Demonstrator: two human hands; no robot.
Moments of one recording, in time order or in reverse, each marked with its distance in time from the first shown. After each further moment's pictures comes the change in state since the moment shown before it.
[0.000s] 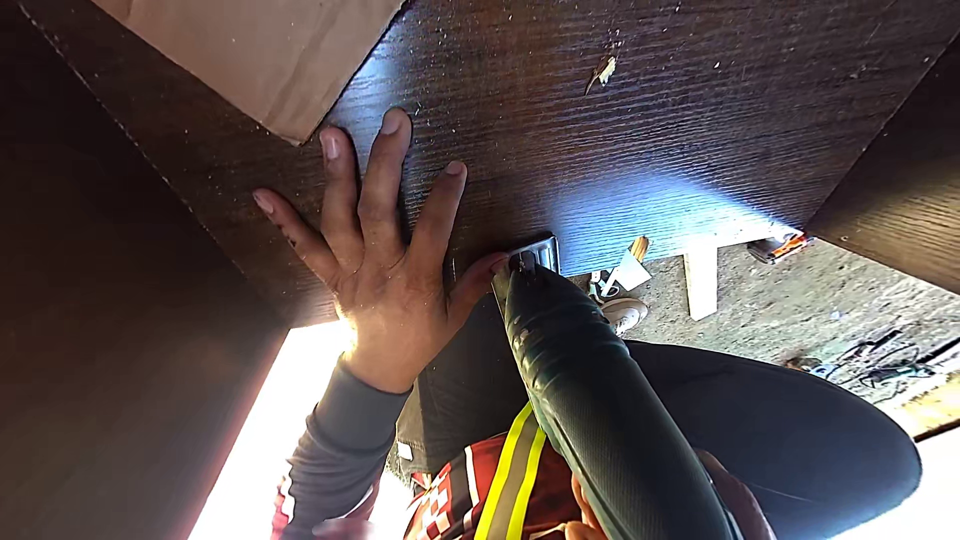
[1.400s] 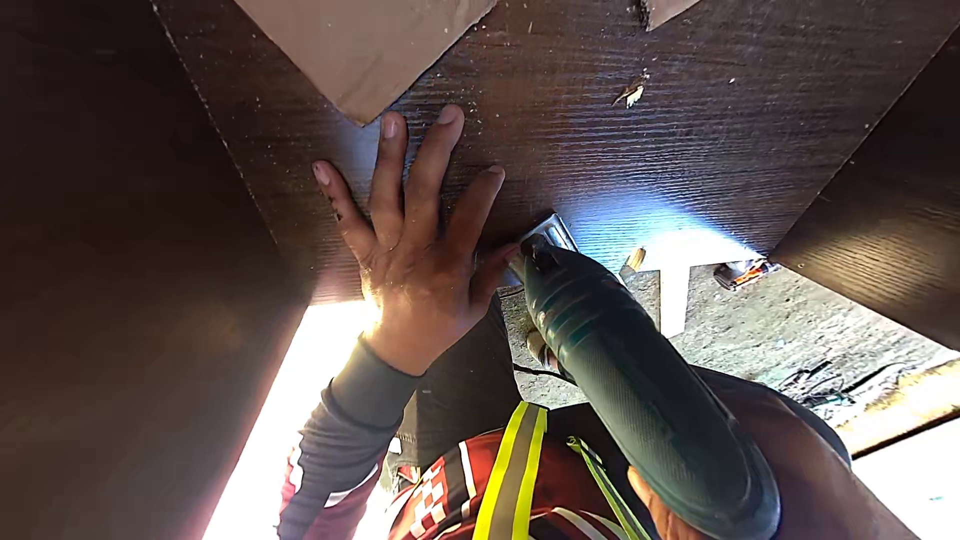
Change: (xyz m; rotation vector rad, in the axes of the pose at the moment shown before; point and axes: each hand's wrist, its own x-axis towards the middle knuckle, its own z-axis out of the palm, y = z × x) left_hand 0.001 -0.001 -0.003 -0.116 -0.016 -0.028; right_hand 0.031 -0.044 -0.042 -0.531 -0.197 -0.055
